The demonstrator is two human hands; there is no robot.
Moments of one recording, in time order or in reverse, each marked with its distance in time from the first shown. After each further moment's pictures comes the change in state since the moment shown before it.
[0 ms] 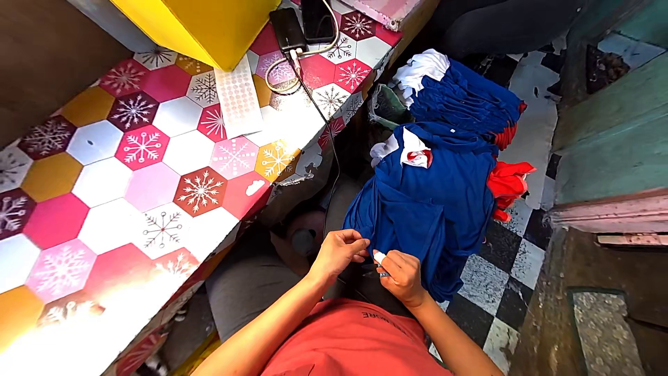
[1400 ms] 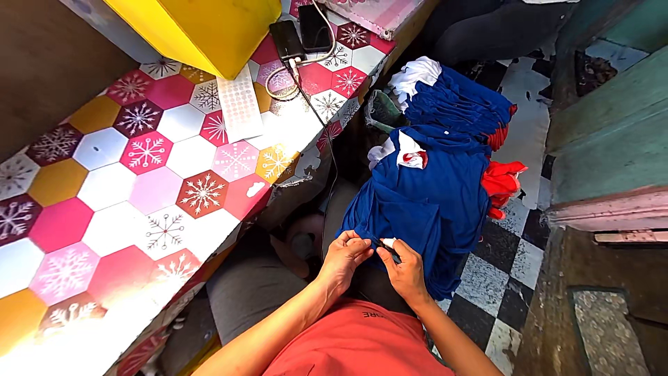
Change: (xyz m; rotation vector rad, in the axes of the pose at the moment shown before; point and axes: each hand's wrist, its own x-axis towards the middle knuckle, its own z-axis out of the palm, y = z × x) left_hand -0.005 -0.015 0.022 -0.528 0.125 -0.076; right_hand 0.005 -0.012 -0.013 0.149 -0.100 0.553
